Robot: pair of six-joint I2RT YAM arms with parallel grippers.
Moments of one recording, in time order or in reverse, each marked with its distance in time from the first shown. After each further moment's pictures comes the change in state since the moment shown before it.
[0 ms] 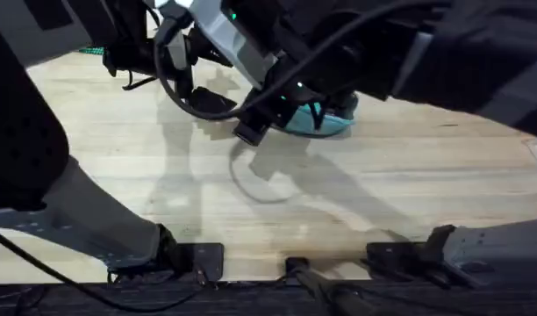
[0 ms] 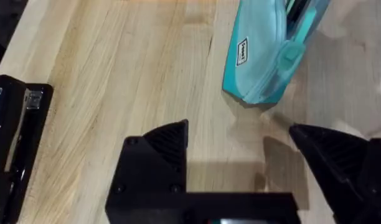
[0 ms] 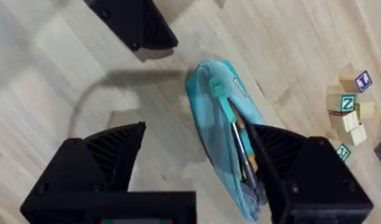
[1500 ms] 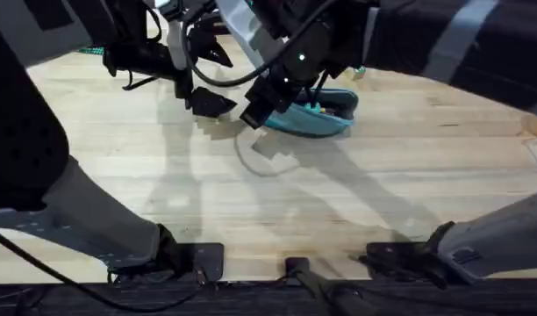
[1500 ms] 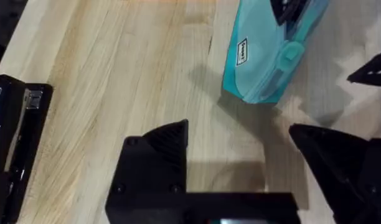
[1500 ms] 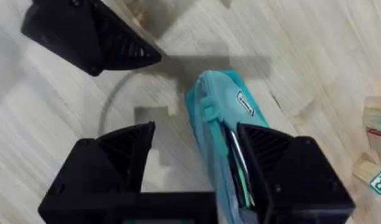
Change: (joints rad) left arm 0.000 0.000 0.000 -0.001 0.000 0.000; right arm -0.148 0.133 0.026 0.056 -0.205 -0.070
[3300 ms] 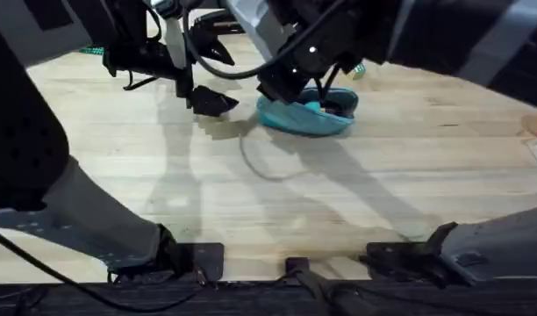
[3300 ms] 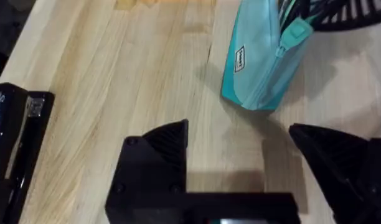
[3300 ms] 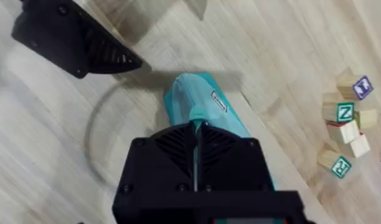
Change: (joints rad) left arm -0.002 0.000 0.000 0.000 0.041 0.000; right arm -0.003 -0.071 0.000 0.003 0.091 -0.018
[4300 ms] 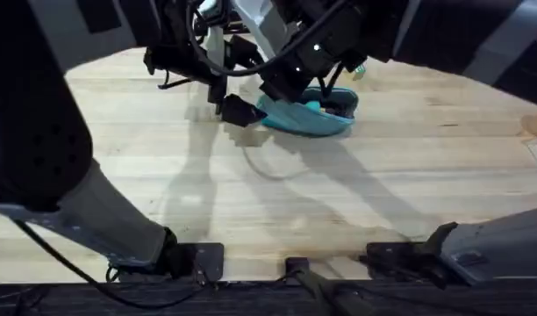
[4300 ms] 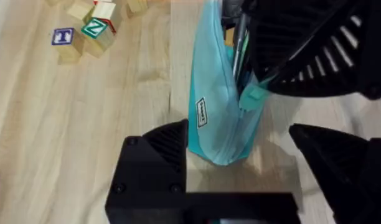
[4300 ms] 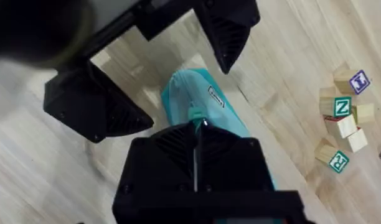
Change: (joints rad) left arm -0.198 0.014 0.000 0.007 0.001 -0.039; right arm -0.008 -0.008 0.000 -0.013 0.000 0.000
